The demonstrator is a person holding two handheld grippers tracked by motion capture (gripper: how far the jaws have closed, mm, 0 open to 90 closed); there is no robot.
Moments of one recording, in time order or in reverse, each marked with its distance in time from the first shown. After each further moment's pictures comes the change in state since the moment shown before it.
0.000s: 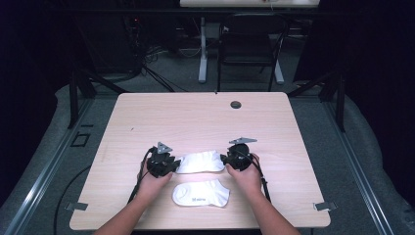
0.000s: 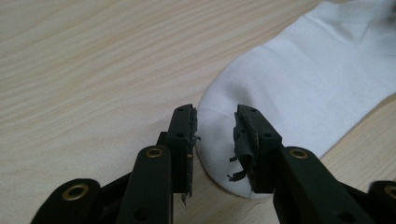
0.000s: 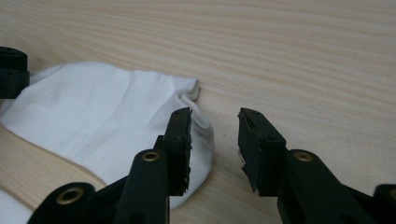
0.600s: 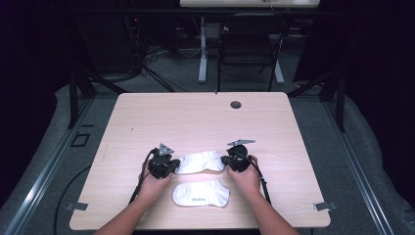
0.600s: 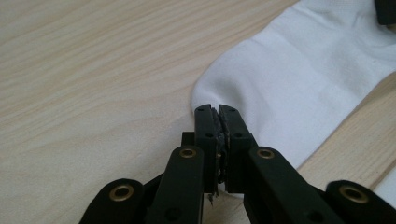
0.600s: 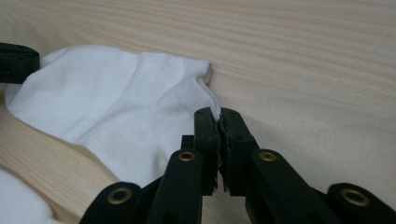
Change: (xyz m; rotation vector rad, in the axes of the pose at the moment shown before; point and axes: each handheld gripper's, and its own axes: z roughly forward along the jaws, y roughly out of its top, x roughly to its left) left arm -0.003 -0.001 0.000 -0.004 -0.027 0.007; right arm 0.000 -0.005 0.005 0.041 0.044 0.005
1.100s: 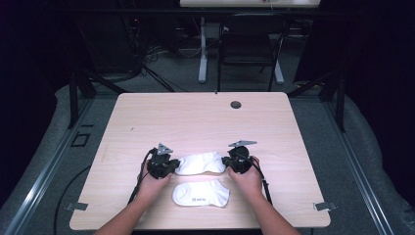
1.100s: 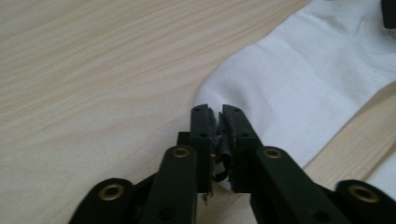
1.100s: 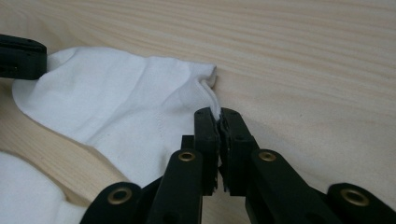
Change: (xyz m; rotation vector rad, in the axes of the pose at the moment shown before) left arm 0.000 -0.001 -0.005 -0.006 -0.018 -0.007; right arm 0.001 -0.003 -0.008 -0.004 0.007 -0.020
